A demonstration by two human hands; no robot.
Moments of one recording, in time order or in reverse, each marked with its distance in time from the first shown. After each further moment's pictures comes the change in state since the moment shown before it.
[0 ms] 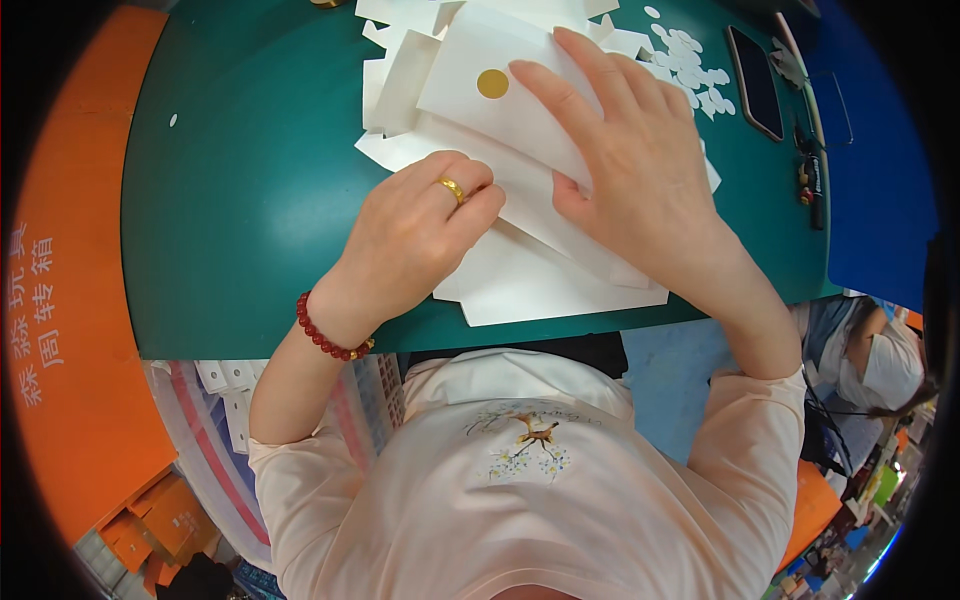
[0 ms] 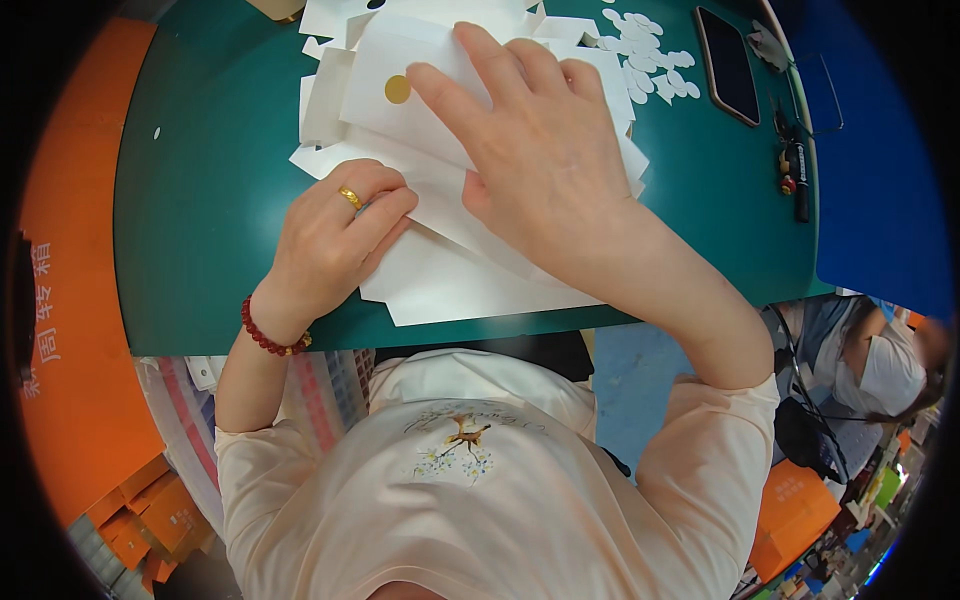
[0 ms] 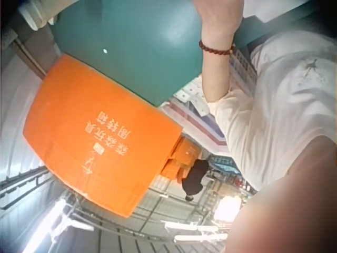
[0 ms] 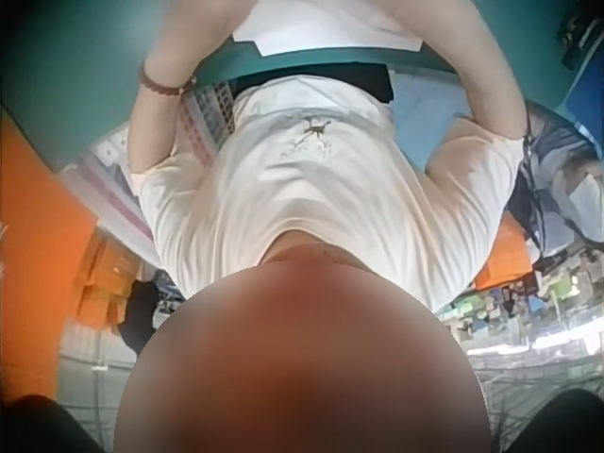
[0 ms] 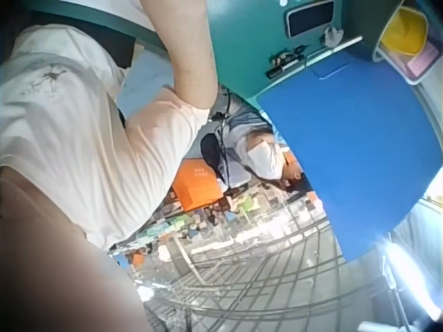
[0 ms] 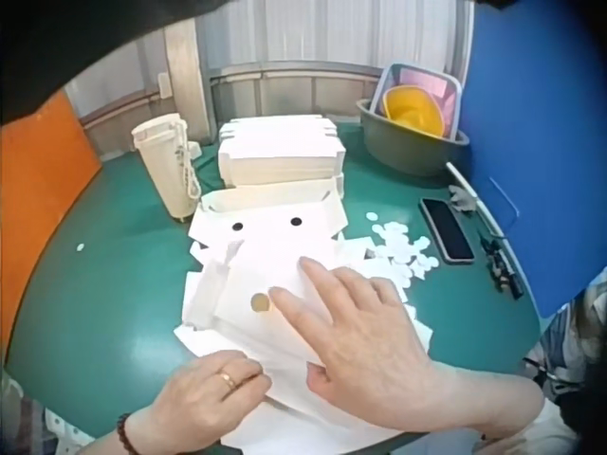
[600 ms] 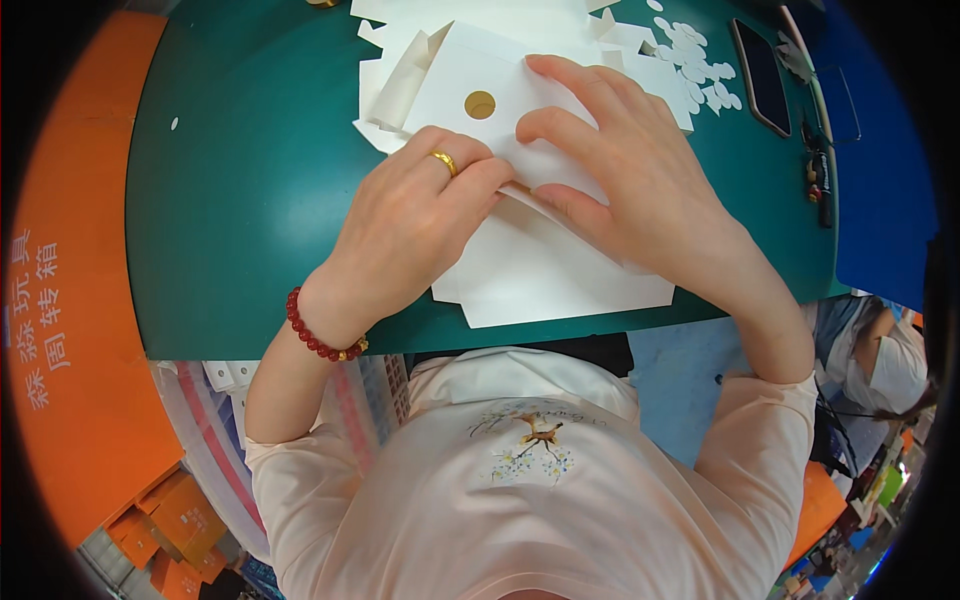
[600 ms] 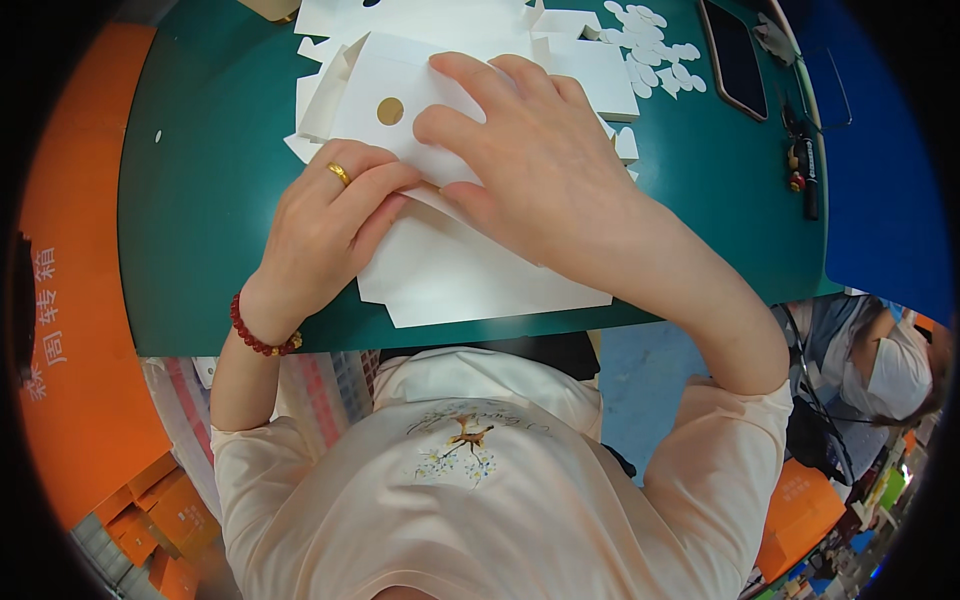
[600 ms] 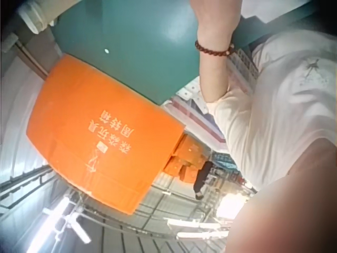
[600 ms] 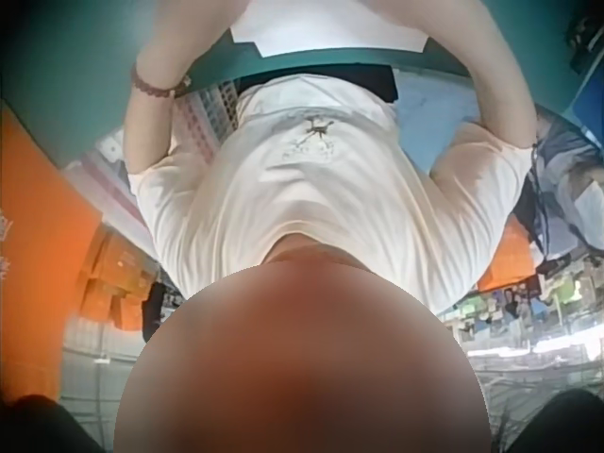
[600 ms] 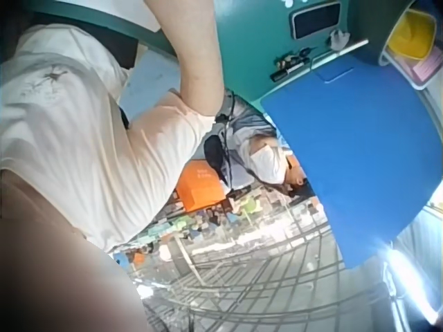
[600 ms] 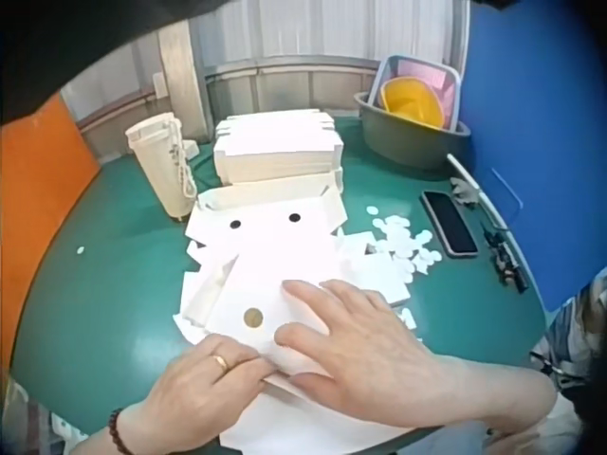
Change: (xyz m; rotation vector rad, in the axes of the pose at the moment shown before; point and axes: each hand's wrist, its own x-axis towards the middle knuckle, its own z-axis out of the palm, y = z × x) left_hand 0.016 0.000 -0.009 -0.051 -0.029 -0.084; right_hand -0.005 0.008 0.001 0.237 -0.006 -0.086
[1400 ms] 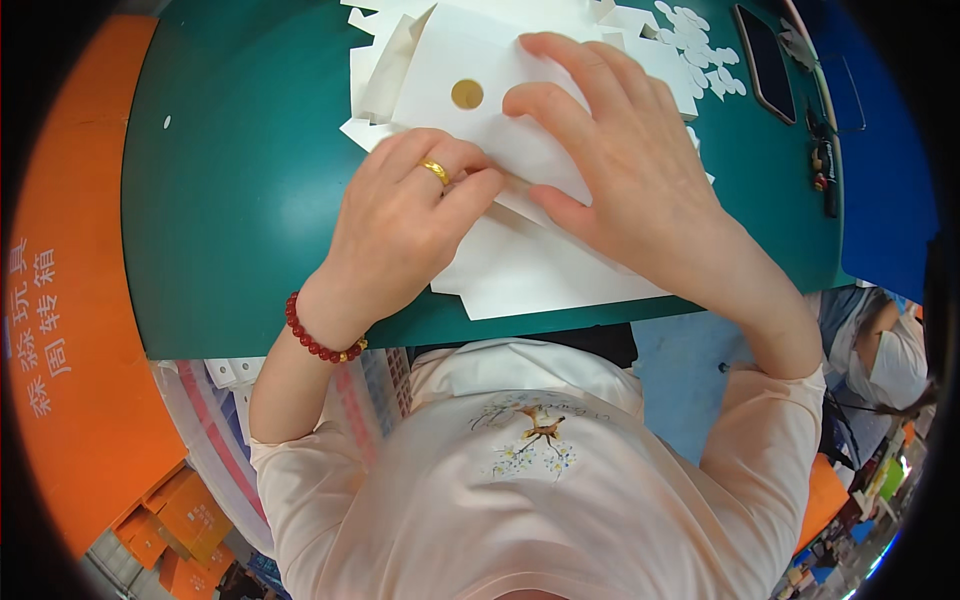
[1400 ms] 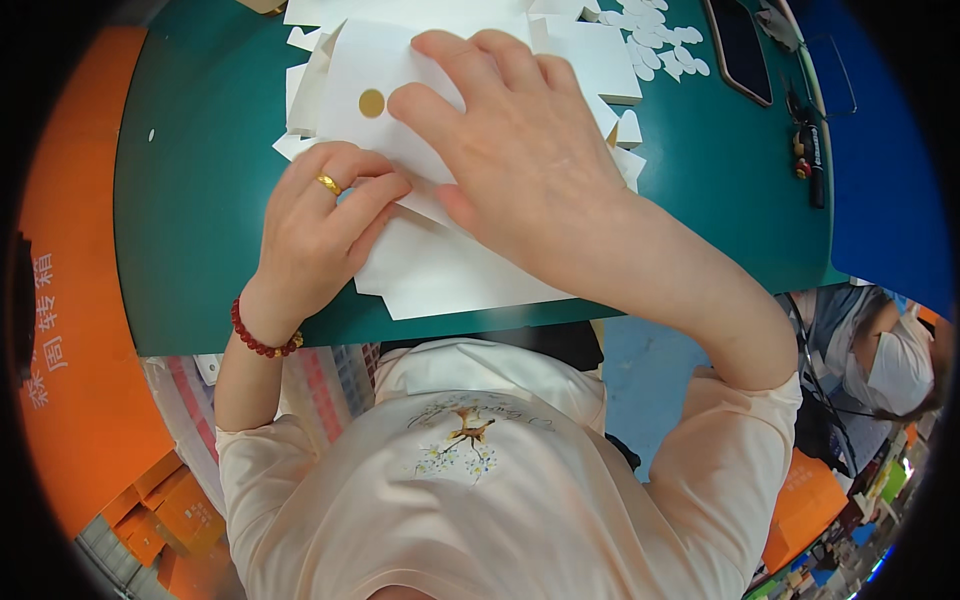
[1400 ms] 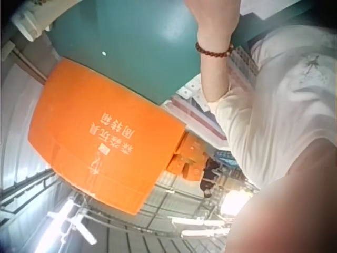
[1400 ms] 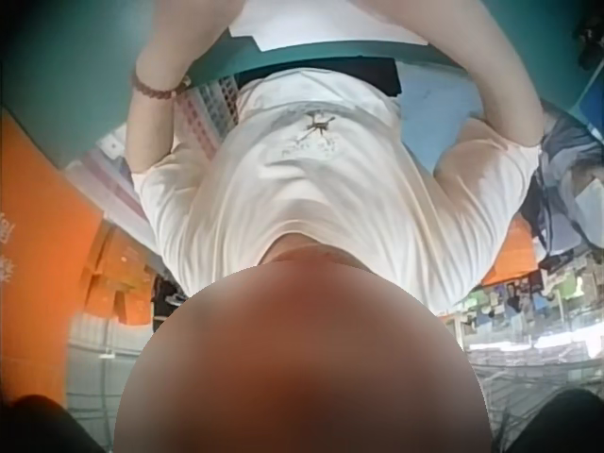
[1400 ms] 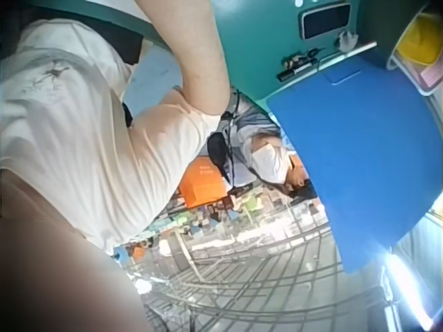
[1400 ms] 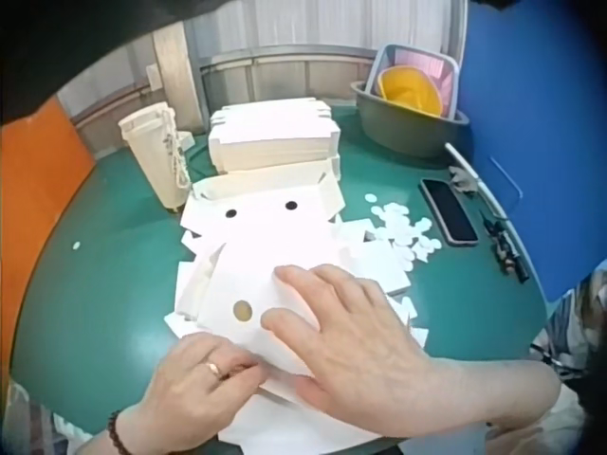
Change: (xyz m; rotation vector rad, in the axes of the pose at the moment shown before) left_hand -0.010 0.001 0.001 0.104 -0.020 0.032; right_hand 0.001 -0.011 0.007 -0.037 0.049 0.027
